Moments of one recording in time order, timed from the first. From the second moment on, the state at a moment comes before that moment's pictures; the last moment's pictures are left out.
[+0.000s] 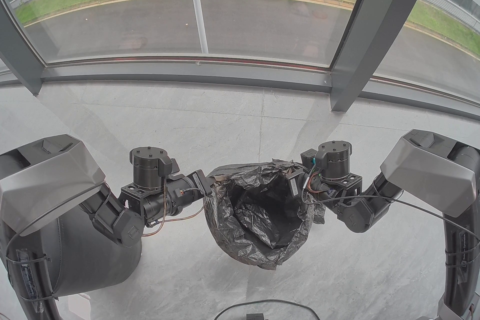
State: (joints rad) left arm -0.42 2.19 -0.85 -0.98 -0.20 -0.69; right arm 0.49 2.34 -1.06 -0.97 -0.19 -0.14
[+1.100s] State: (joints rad) left arm -0.41 2.27 -0.93 -0.90 -0.18 -0.66; right arm 0.48 2.38 -1.09 -1.02 -0.19 -0.13
